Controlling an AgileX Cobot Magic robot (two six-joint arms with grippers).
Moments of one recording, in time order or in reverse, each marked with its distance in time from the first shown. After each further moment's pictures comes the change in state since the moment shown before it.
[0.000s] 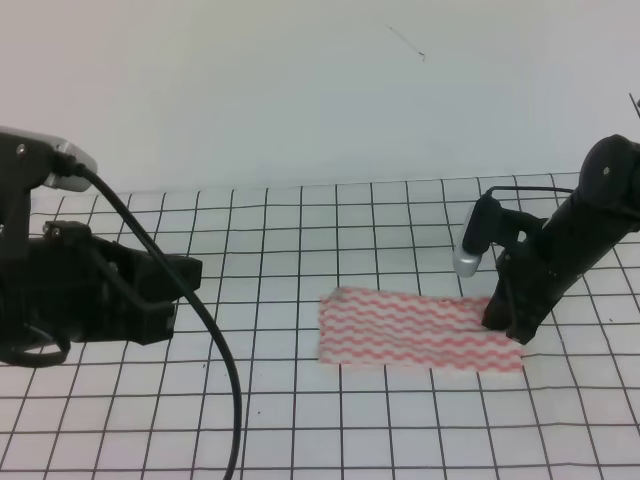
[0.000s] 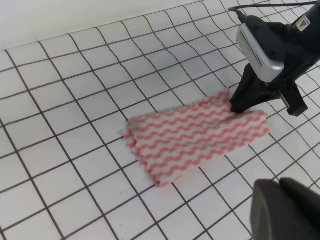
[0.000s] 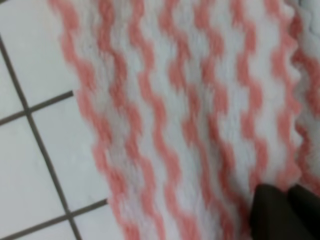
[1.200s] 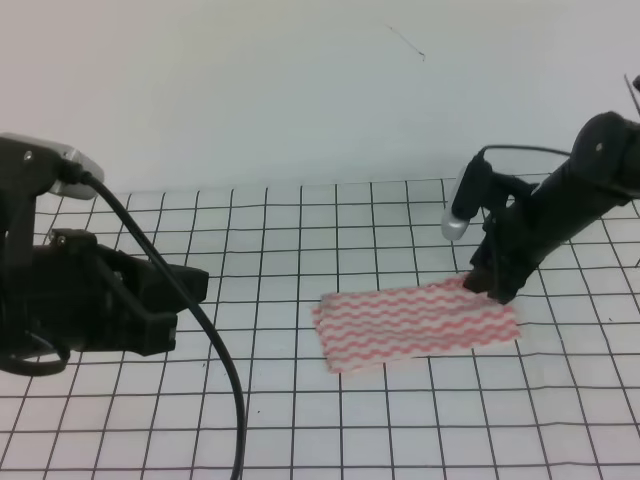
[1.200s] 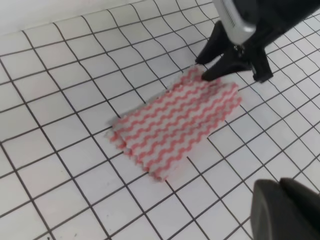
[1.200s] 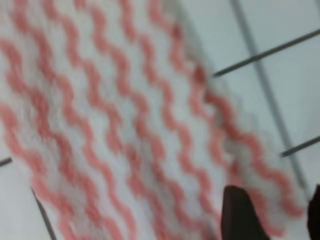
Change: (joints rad) left arm 0.000 0.000 0.000 0.000 0.028 0.000; right arm 0.000 0.020 -0.105 0.038 -0.066 -0.038
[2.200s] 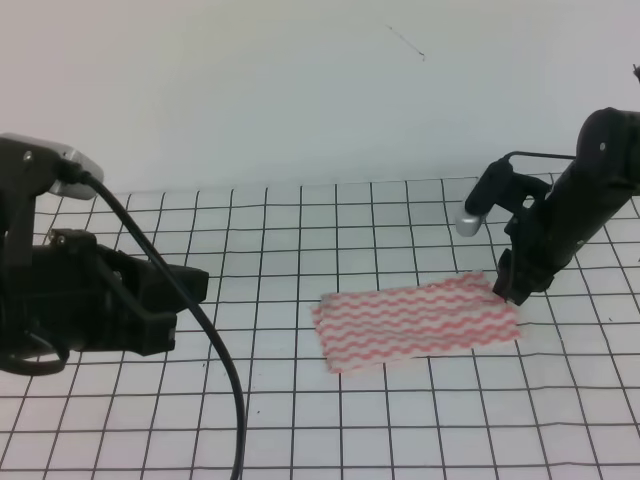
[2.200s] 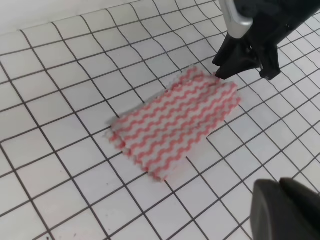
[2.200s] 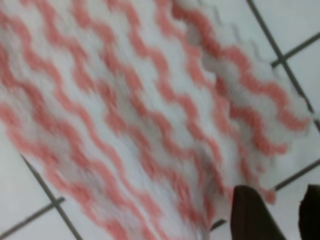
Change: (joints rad) left arm 0.000 0.000 0.000 -0.001 0.015 0.000; right arm -0.002 -0.010 -0.019 -0.197 0.067 0.304
